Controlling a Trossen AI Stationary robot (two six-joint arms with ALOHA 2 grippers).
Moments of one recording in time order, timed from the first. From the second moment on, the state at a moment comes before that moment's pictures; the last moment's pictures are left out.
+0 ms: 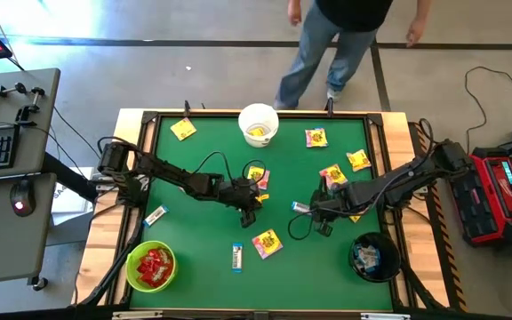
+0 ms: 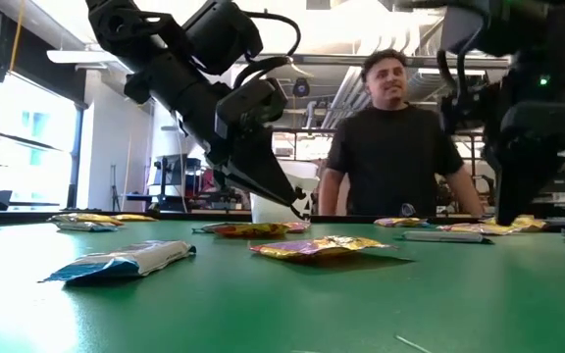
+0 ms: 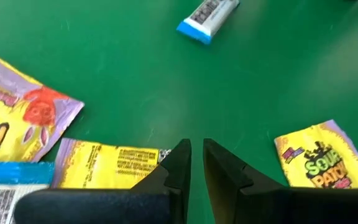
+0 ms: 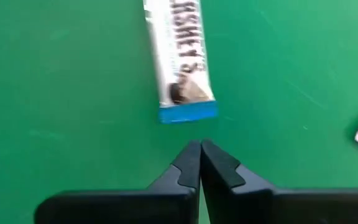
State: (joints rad) left arm -0.07 1.81 0.89 0.18 -0.03 -0.37; right arm 0.29 1.42 0.71 -0.66 0.15 0.72
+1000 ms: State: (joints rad) left arm -0.02 1.82 0.97 0.18 -0.01 -0.43; right arm 0.49 1.42 0.76 -0.68 0.35 0.69
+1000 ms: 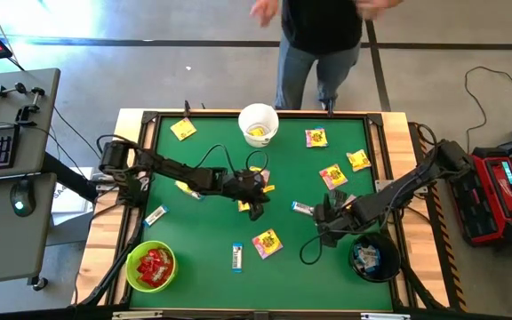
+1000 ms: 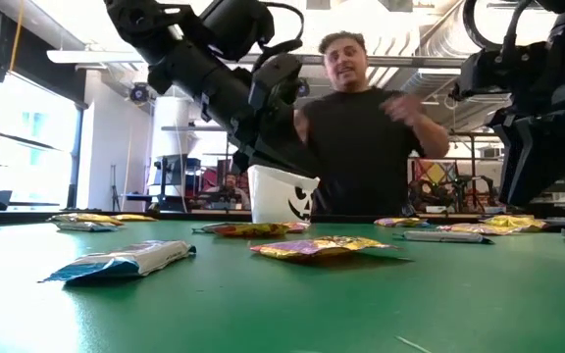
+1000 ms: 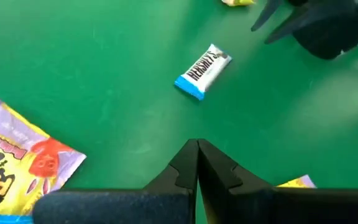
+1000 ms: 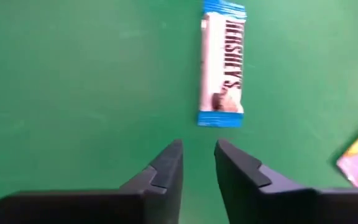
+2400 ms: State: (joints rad) left arm 0.00 1.86 1.03 0.19 0.04 -0.42; right arm 0.51 1.37 0.60 -0.50 0.39 0.63
